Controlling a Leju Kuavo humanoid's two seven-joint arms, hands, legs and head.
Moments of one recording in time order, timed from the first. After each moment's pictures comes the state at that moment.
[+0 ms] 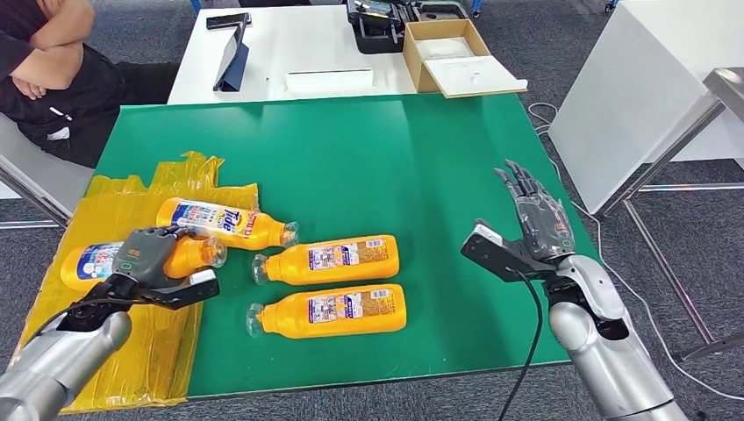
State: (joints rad) left arm -0.54 0.44 -0.59 -0.79 -0.90 0.43 -0.19; right arm -0.30 -0.37 0.33 -1.55 0.66 -0.11 0.03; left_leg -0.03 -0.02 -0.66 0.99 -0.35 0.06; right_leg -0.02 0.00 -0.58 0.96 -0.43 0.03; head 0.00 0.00
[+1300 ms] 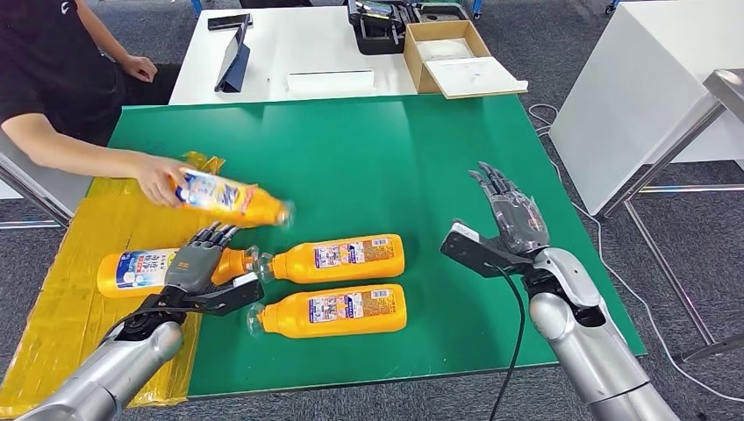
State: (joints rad) left arm -0.51 0.30 -0.66 -0.81 -0.71 0.41 -0.14; right arm -0.37 -0.33 0.41 -1.46 0.65 -0.08 0.01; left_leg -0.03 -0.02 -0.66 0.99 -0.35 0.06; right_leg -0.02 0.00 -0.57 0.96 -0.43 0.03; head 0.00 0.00
